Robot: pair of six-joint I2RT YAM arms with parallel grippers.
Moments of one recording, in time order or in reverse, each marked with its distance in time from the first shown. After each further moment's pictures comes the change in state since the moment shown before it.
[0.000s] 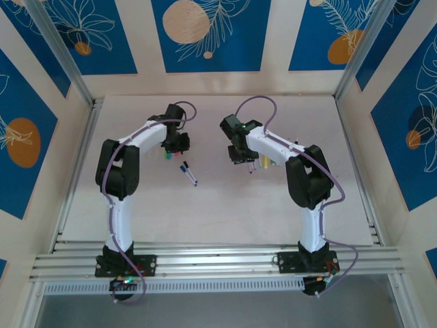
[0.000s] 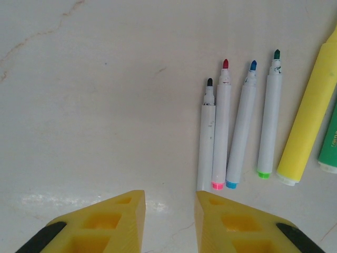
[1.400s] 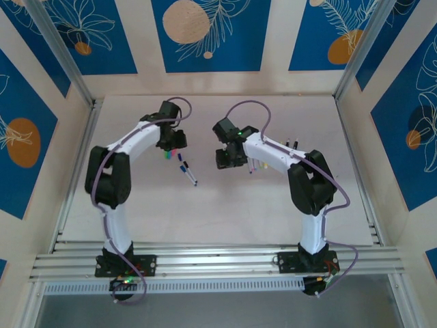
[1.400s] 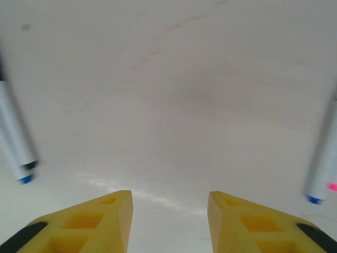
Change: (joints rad) left arm 0.014 -0.193 -0.109 0.026 0.002 -0.024; right arm 0.093 -0.065 -0.062 0.140 -0.217 0.000
